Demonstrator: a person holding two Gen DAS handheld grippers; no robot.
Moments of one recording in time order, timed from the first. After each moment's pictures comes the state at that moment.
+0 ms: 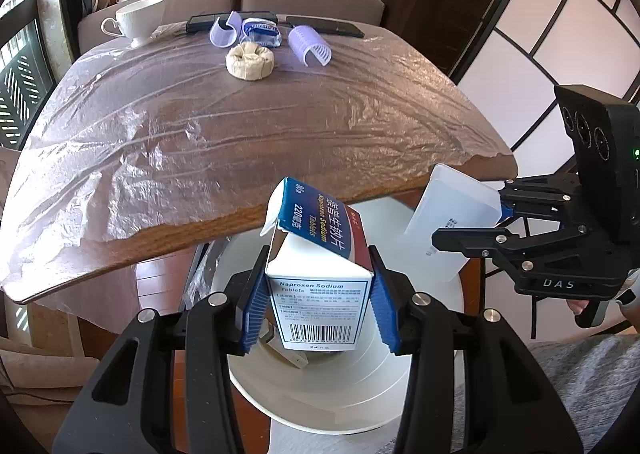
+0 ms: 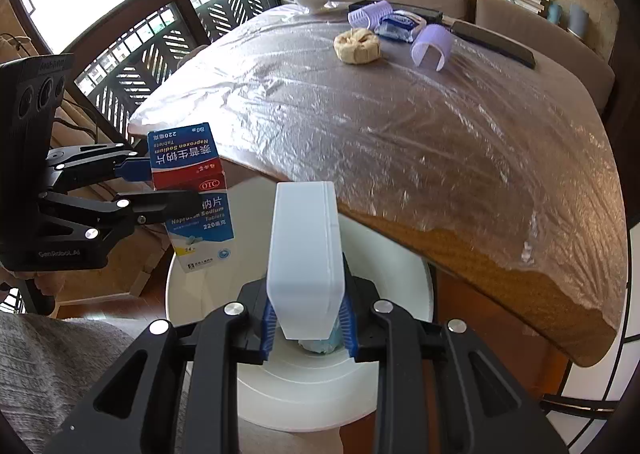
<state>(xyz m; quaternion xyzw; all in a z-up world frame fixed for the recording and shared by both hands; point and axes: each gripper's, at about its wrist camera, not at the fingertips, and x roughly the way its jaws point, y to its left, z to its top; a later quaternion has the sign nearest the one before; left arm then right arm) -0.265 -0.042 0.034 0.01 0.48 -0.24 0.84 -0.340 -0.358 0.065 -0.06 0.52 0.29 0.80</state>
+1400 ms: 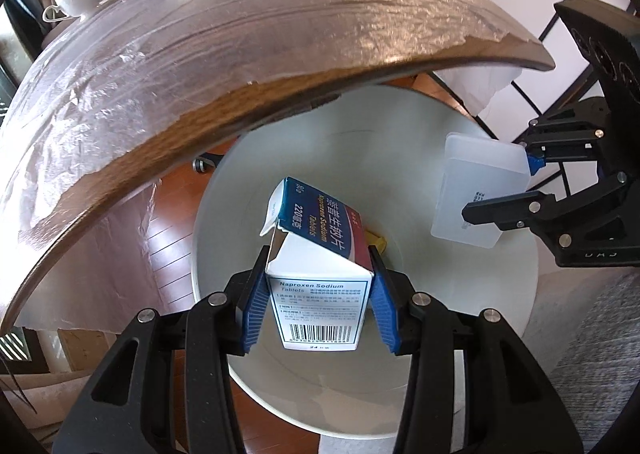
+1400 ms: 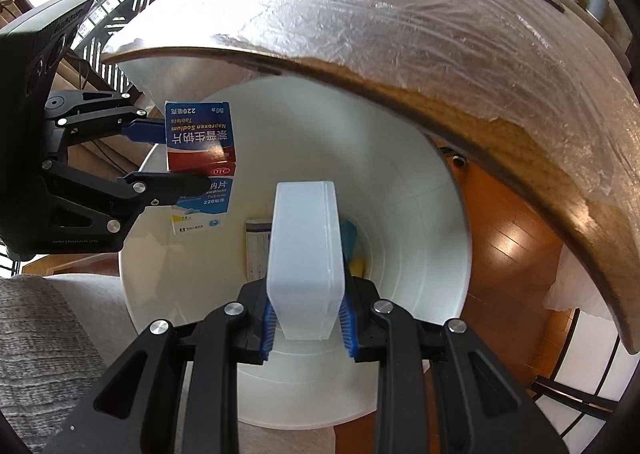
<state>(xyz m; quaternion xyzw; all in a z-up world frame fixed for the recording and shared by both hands) -0.259 -0.064 -0.050 0.14 0.54 -0.25 0.79 -0.344 -0.345 -0.014 -0.10 0.59 0.29 0.75</state>
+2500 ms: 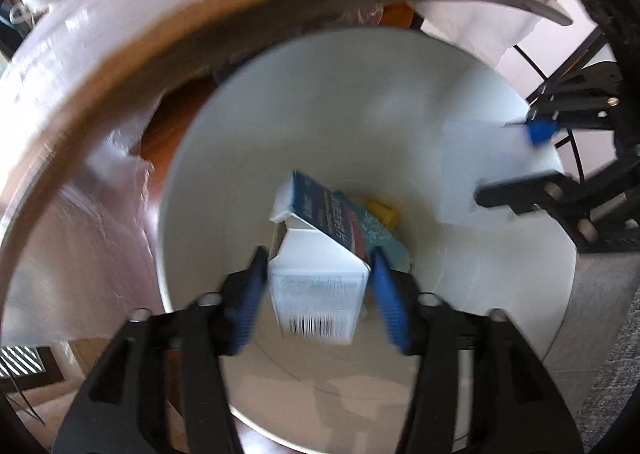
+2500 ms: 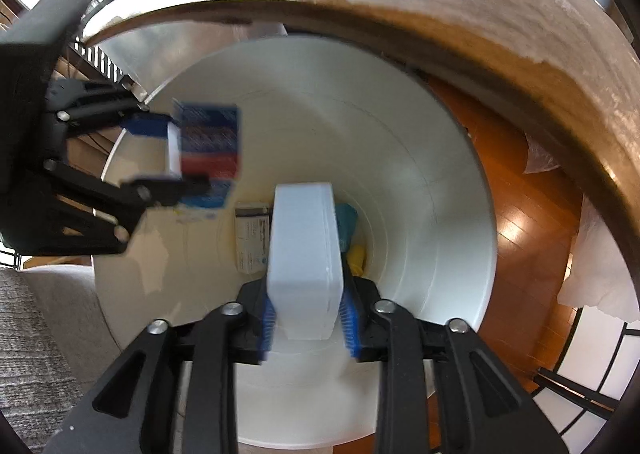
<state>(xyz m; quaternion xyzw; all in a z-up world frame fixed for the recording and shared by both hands) -0.251 -0.102 -0.101 0.17 0.58 -0.25 0.76 -0.336 -0.332 -0.027 -0.10 0.61 0.28 0.74</state>
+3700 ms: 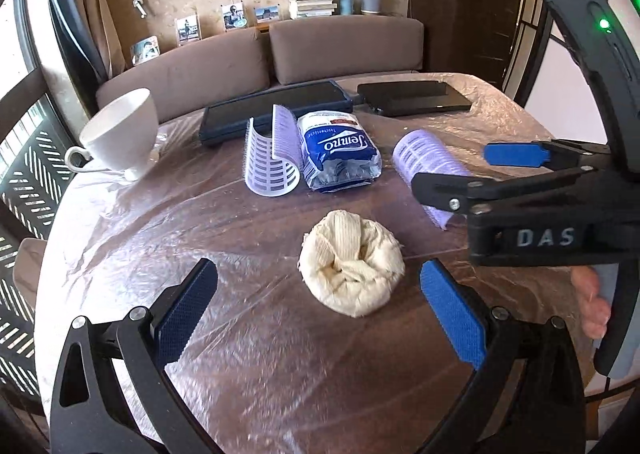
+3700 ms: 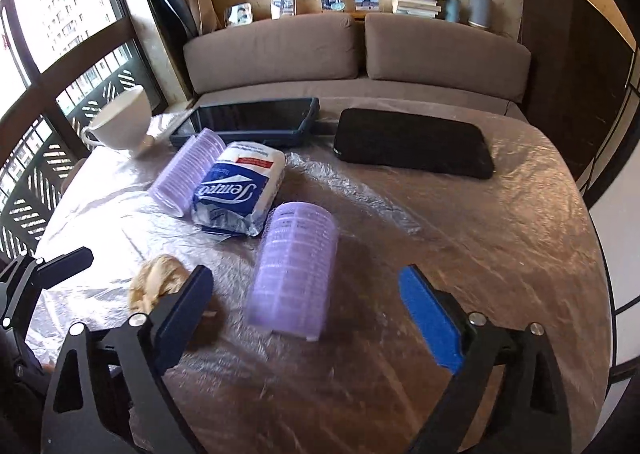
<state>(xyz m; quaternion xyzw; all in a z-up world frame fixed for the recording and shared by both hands) -0.059 -0.080 0.012 0.10 0.41 -0.17 0.89 -0.089 -0.334 0.059 0.01 0.47 0.10 0.88</state>
